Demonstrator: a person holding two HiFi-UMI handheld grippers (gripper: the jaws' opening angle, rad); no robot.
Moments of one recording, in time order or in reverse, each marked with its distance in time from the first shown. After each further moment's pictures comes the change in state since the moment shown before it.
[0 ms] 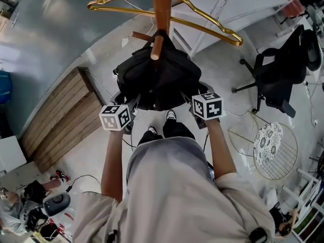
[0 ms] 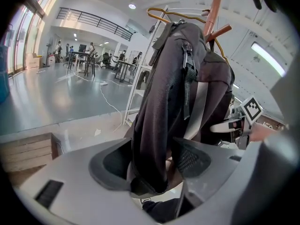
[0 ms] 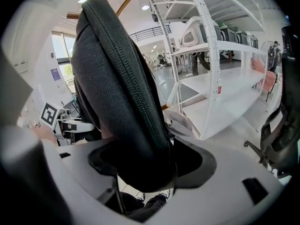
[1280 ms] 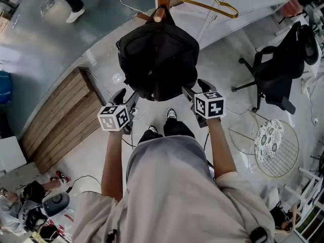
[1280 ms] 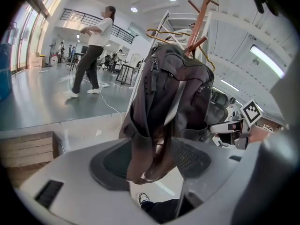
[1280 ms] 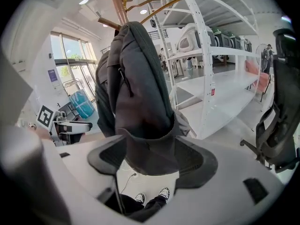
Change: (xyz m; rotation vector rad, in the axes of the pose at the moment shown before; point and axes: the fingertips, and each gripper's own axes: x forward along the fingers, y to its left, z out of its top) left arm -0.033 -0.001 -0.011 -0.018 -0.039 0.003; right arm -0.024 0.009 -0.011 0.016 -0.047 -0.047
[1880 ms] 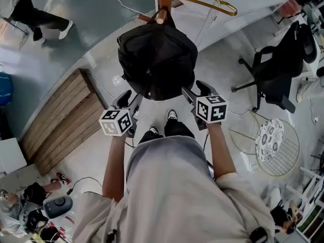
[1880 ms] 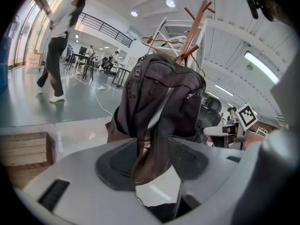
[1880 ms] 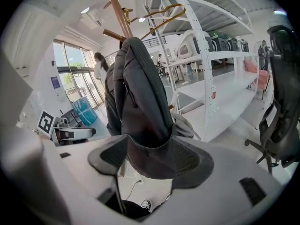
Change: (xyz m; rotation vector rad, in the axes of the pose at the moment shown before) left arm -0.016 -0.026 0.010 -0.006 -0.057 -0.065; right arm -0.017 0.018 0.009 0.033 -0.081 0.032
